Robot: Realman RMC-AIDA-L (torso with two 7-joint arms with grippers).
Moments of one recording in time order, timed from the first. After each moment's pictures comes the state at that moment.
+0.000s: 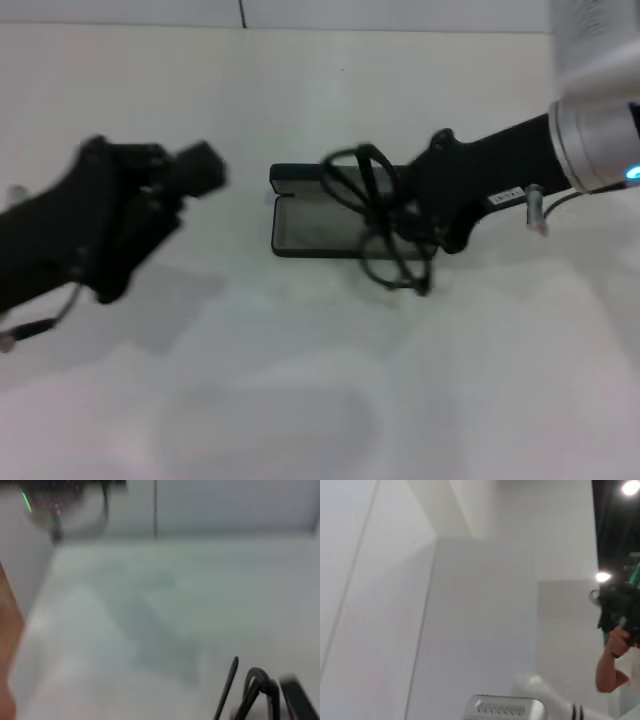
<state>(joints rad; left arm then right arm) -0.32 -2.00 1.18 0.47 1.07 2.02 -1.07 0.61 2.02 -1.49 -1.36 -2.01 -1.41 1.98</state>
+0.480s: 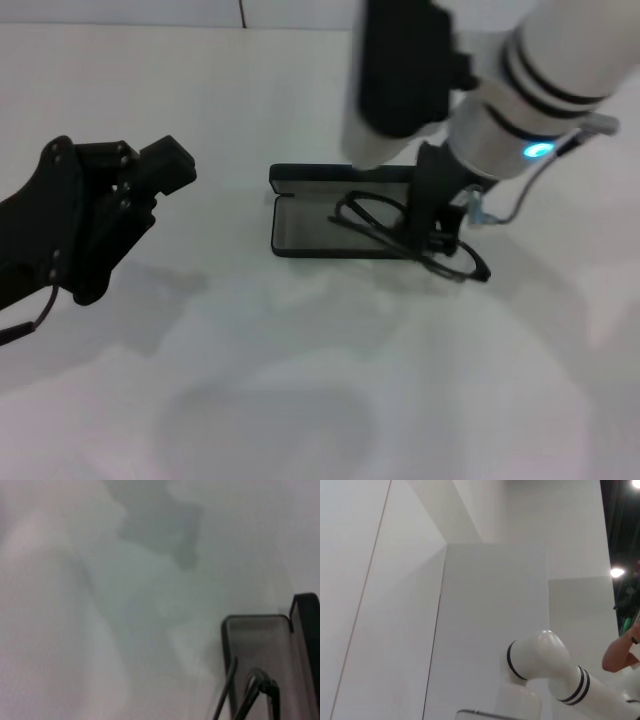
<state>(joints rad) -0.28 -2.00 1.14 0.49 1.07 2.02 -1.04 0.96 2.03 -1.79 -1.35 -2.46 -1.54 2.44</state>
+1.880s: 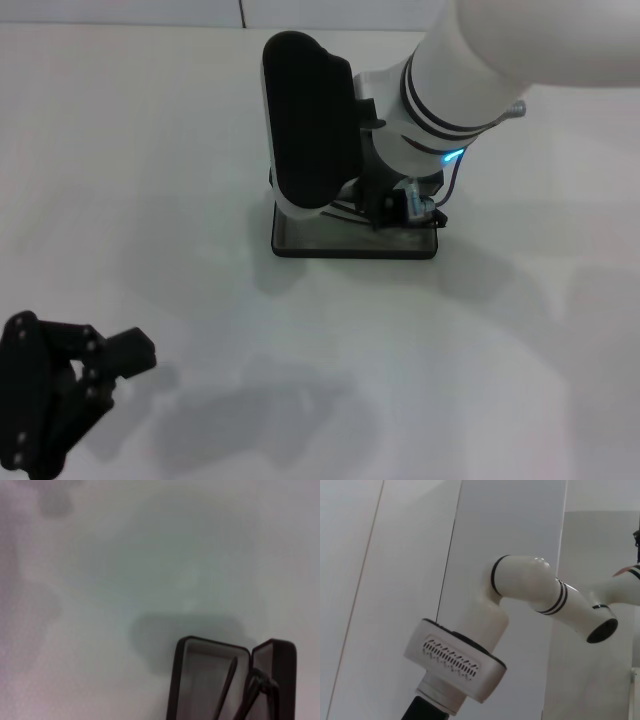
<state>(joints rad) -0.05 -1.96 1.12 0.56 1.28 2.03 -0.99 1.11 2.03 -2.07 -1.20 -2.54 -1.27 2.46</state>
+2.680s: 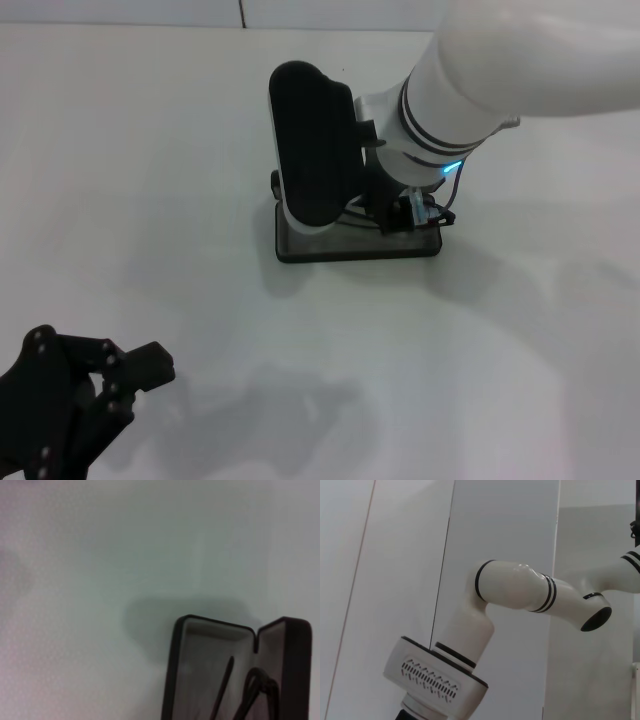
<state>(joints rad) -0.05 -1.98 1.12 0.51 1.32 2.03 -0.90 1.15 2.03 -2.16 -1.08 -2.52 -1.17 2.46</state>
